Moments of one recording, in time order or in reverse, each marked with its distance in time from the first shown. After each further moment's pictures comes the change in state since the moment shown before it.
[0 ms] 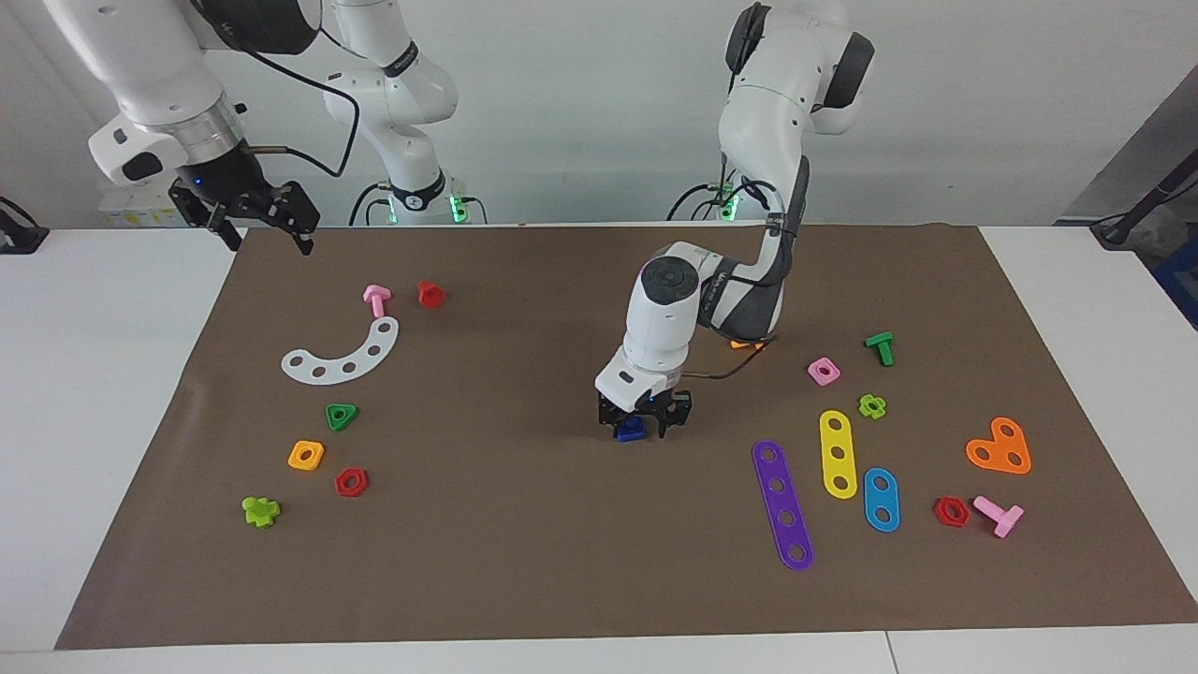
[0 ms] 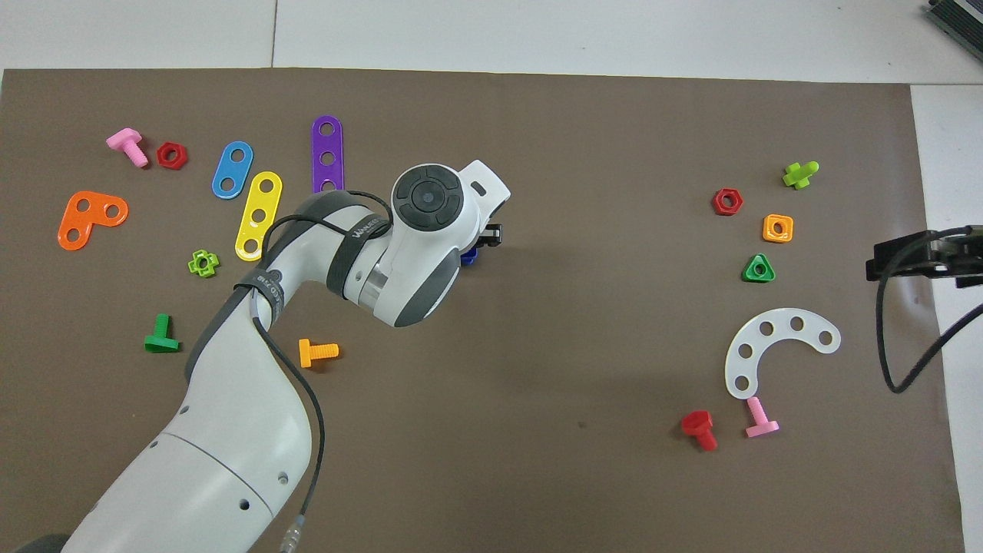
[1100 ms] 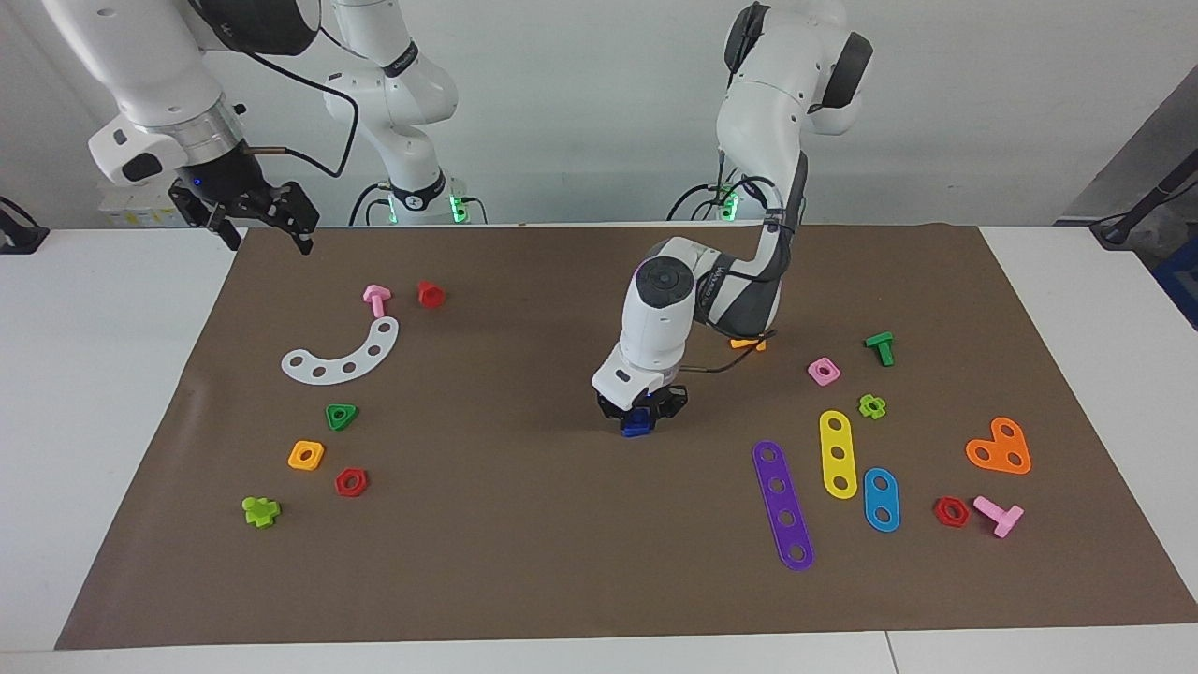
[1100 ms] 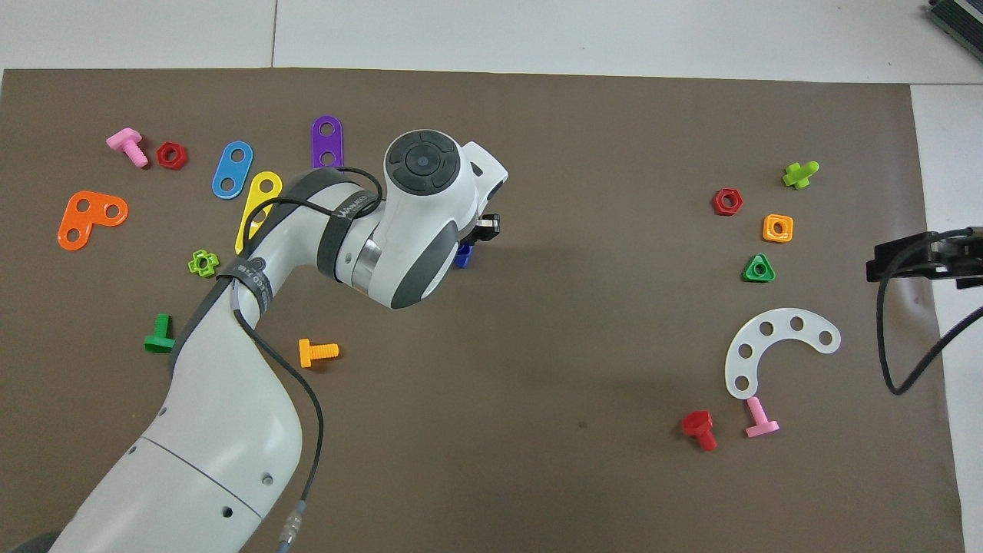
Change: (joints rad) left arm 0.005 0.010 0.011 0.146 -0.068 -0.210 -0.007; right arm 0.002 -0.004 0.000 -0.005 0.002 0.008 0.000
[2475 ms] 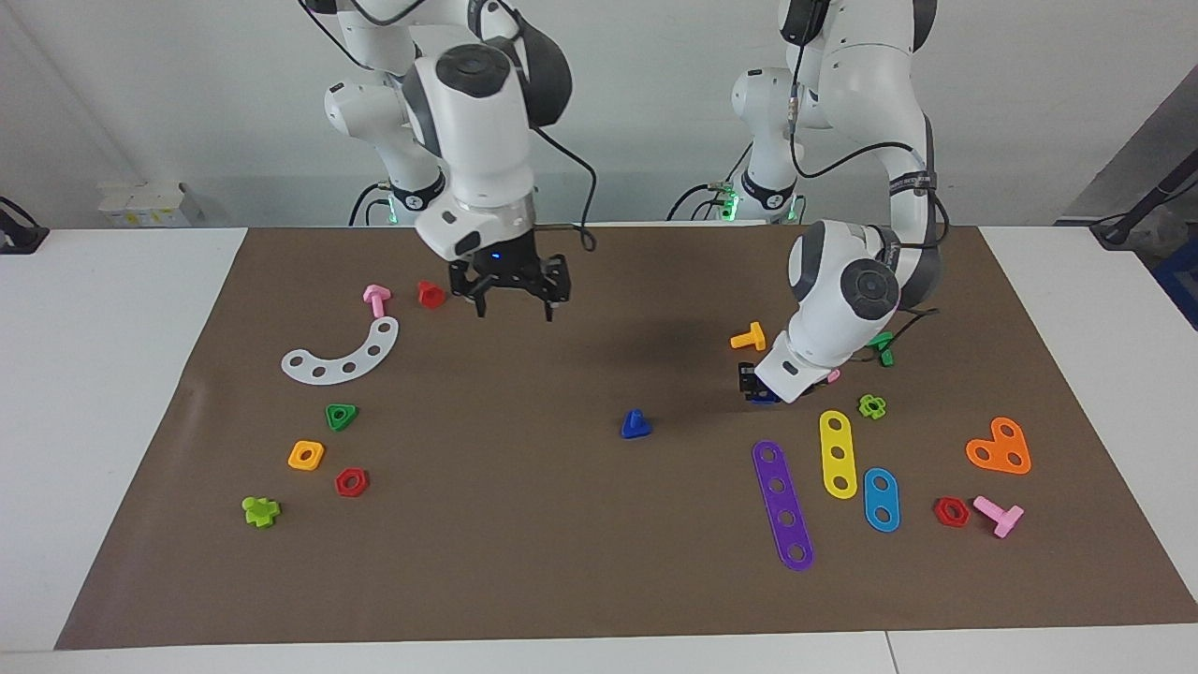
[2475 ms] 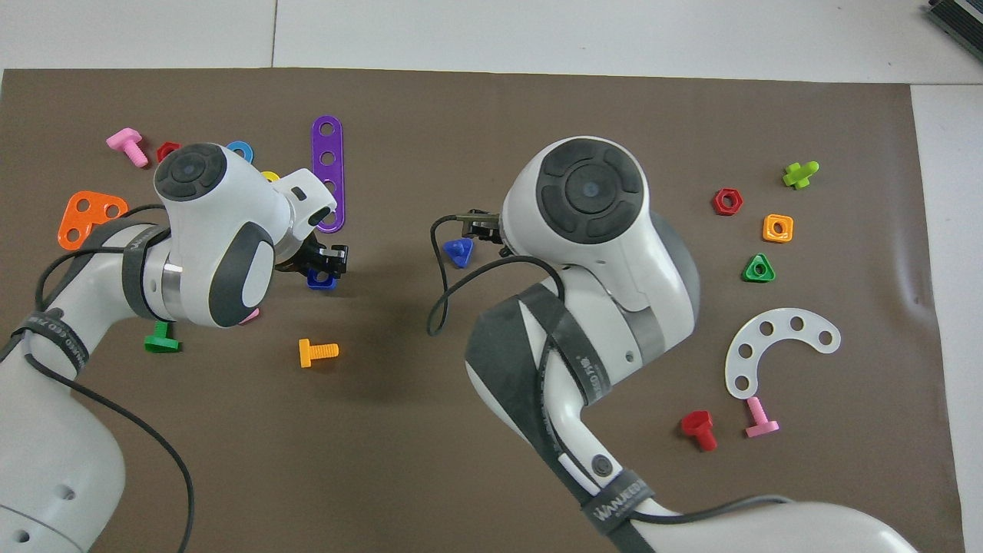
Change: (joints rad) left arm 0.295 -0.277 0.012 -0.499 -0.105 0.105 0.457; right arm 0.542 0.439 0.045 0.143 0.011 0.488 0.620
